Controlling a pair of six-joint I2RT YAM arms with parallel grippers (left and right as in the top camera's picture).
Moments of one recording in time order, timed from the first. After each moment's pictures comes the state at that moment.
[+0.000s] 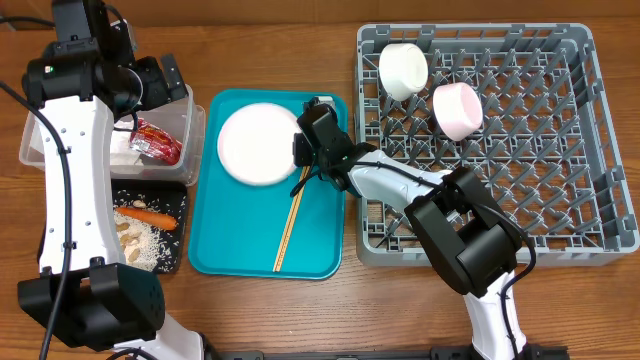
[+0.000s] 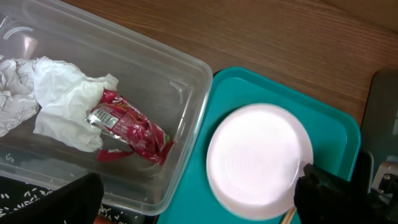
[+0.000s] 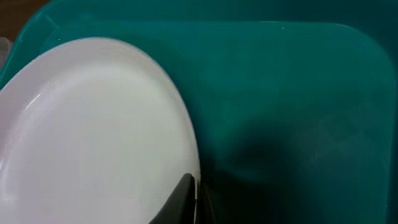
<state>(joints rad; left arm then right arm) 0.17 1.78 1.87 -1.13 0.10 -0.21 0.66 2.18 1.39 -0.02 0.07 0.55</state>
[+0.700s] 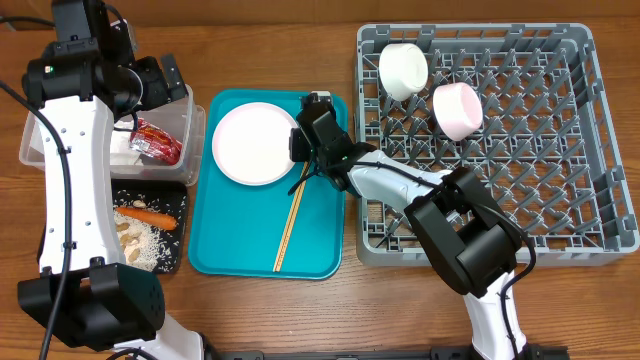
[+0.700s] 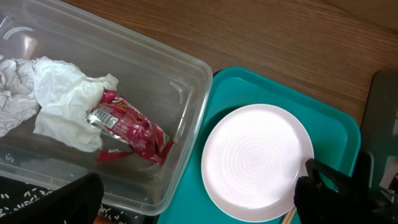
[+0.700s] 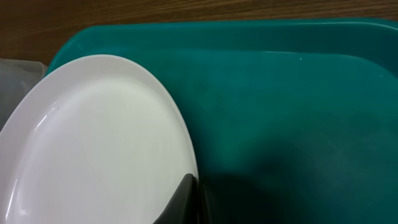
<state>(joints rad) 0.17 1.78 1.87 -1.13 0.10 -0.21 0.66 2.18 1.39 0.06 0.07 0.56</state>
